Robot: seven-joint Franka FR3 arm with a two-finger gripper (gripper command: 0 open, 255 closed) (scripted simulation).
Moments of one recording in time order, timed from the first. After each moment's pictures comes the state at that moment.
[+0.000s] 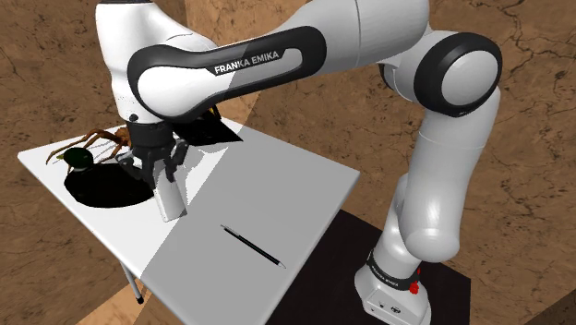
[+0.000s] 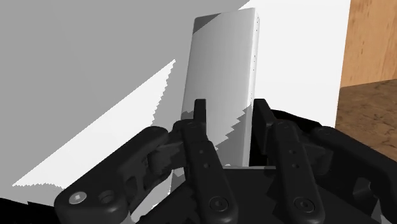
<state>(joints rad) 0.33 0.13 0.32 -1.77 -0.12 1.96 0.78</state>
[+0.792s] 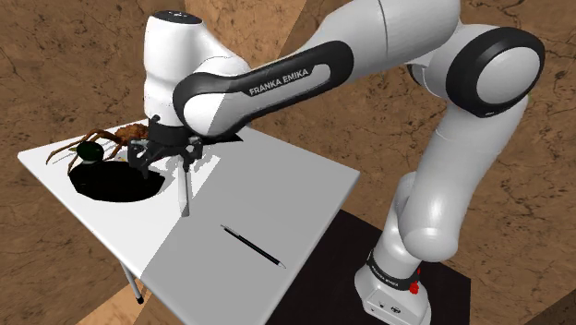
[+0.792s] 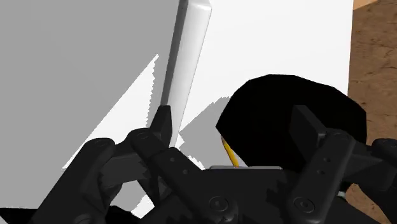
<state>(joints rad) 0.30 -0.02 0.30 -2.01 -0.13 2.26 0.95</state>
